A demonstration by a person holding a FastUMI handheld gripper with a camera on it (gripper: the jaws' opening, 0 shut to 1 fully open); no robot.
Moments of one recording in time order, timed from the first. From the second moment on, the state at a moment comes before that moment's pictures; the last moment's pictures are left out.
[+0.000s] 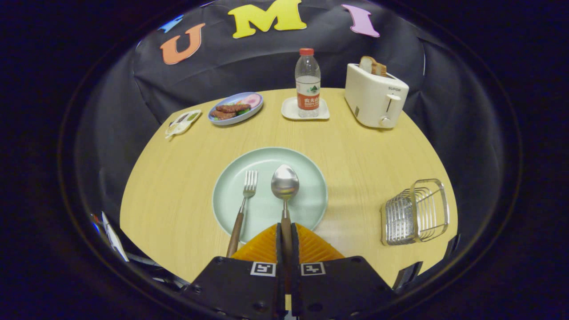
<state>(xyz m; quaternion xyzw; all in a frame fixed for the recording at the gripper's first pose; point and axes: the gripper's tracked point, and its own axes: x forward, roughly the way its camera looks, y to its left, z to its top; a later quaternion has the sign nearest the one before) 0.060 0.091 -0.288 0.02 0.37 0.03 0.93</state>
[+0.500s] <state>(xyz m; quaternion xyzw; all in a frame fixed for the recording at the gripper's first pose) 0.010 -0.010 -0.234 0.02 0.35 0.00 0.94</state>
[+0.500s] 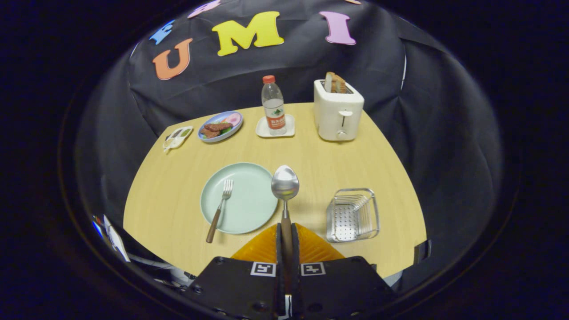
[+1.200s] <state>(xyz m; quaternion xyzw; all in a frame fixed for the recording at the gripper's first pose) -0.014 -0.093 -0.252 0.05 0.40 -0.04 0.91</state>
